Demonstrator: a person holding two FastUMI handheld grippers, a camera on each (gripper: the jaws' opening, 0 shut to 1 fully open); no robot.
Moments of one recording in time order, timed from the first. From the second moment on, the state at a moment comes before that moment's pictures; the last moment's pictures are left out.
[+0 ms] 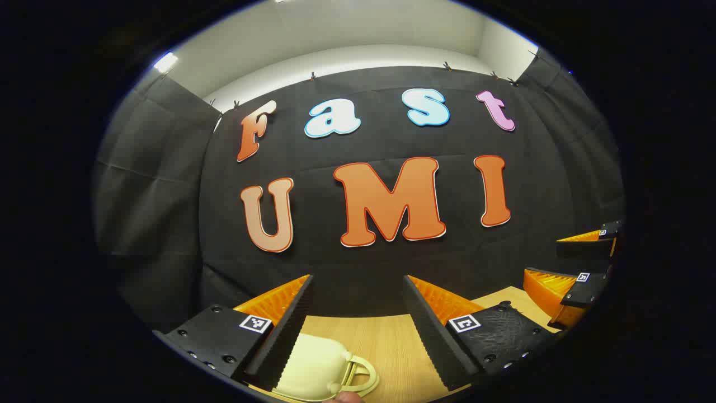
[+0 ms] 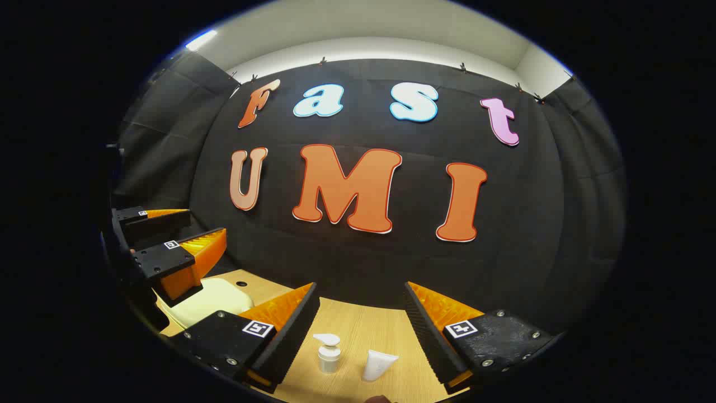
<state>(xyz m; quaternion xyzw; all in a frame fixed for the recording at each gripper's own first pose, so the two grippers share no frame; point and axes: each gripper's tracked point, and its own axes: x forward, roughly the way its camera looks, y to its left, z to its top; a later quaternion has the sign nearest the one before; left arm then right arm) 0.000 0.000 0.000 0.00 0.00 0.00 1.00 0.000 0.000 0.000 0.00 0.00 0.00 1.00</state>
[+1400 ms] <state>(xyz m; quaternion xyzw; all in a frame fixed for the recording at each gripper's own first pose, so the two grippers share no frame) -0.012 -0.022 -0.136 0.22 0.12 -0.08 0.96 -0.010 -0.038 -0.013 0.00 0.02 -0.04 1.00</state>
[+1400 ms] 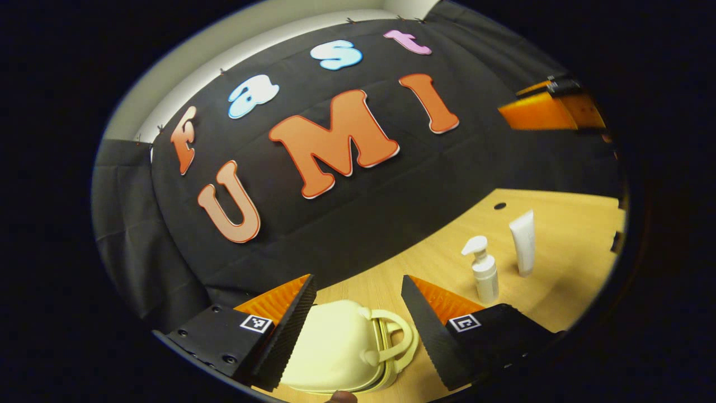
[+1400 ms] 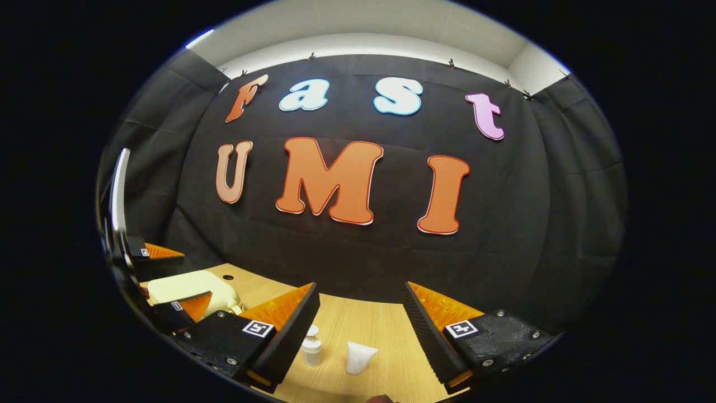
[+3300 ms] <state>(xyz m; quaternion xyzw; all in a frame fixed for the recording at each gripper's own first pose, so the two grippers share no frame) 0.040 0.081 -0.184 0.18 0.24 0.00 0.95 0.007 -0.066 -0.072 -0.03 0.06 -0.01 1.00</state>
